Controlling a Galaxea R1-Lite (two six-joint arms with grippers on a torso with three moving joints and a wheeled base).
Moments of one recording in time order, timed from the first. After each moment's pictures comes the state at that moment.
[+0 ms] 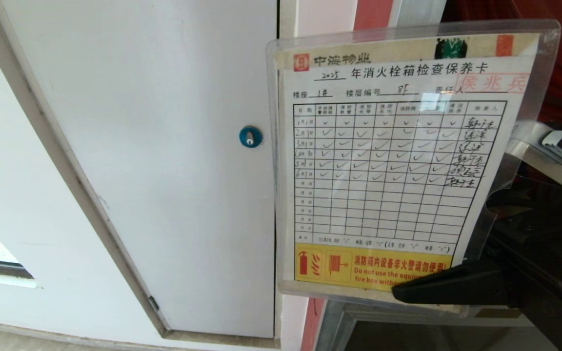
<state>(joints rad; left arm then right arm) 0.01 0.00 0.00 0.00 -0.01 0.02 0.56 1.32 -1.07 0.28 0.81 -0.10</state>
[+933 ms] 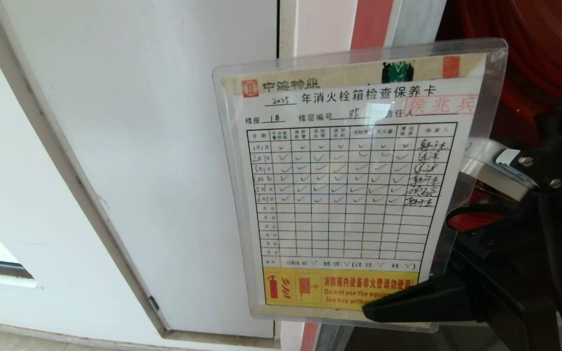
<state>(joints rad) 0.01 0.00 0.00 0.00 -0.01 0.02 0.65 1.37 -1.08 0.24 0.79 -0.10</state>
